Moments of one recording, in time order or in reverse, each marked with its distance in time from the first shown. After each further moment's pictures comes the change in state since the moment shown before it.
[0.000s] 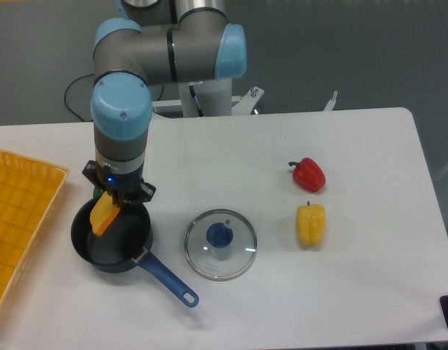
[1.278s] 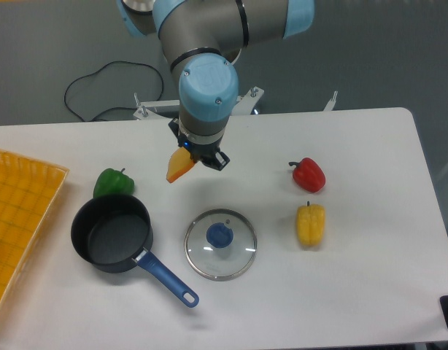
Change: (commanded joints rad) arm 0.181 0.094 0.005 -0.330 0.156 0.512
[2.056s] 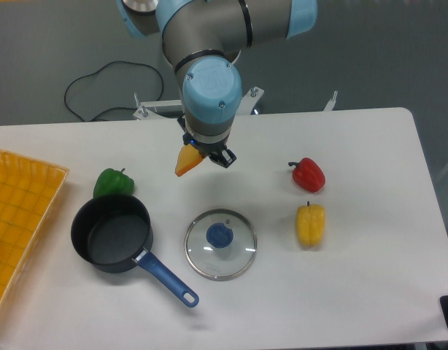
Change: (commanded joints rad) arm 0.057 -0.005 -0.005 0.000 0.044 0.155
